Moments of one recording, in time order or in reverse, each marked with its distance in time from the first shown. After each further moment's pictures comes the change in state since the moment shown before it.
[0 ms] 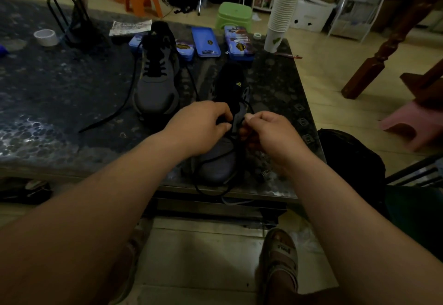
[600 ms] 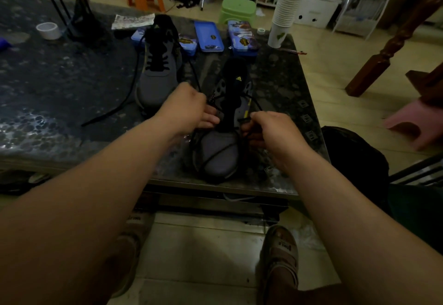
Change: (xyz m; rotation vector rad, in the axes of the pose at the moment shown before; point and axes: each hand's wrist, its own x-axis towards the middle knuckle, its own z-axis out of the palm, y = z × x) left_hand 0.011 -0.015 -0.002 -0.919 0.097 -0.553; right_hand 0.005 0.005 0.006 0.080 0.033 0.070
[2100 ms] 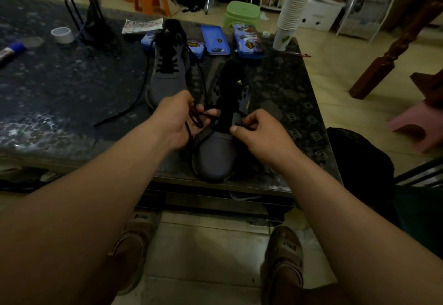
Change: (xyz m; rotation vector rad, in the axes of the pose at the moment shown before) left_hand -0.014 -0.003 -0.019 -0.729 0.018 -0.197; right_hand -0.007 0.009 0.016 -0.537 -0.002 -0.241
